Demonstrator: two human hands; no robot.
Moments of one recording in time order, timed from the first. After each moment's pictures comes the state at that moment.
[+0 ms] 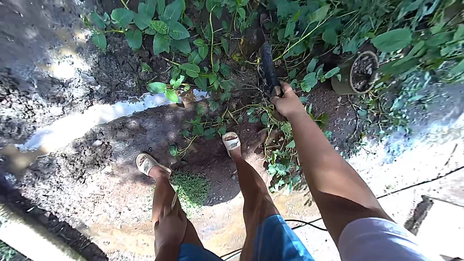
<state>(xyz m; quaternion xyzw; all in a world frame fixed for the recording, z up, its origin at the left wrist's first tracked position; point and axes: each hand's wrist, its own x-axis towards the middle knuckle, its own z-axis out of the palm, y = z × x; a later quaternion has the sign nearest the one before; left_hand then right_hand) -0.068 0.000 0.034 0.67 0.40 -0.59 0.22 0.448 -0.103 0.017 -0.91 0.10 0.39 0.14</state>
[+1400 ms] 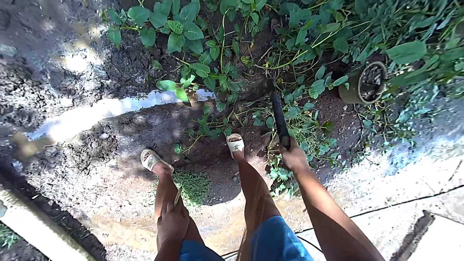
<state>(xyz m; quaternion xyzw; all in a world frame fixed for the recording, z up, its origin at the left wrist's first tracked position) -0.061 0.015 0.046 0.64 0.40 -0.60 0.26 0.323 -0.206 0.028 -0.91 0.10 0.41 -0.06</state>
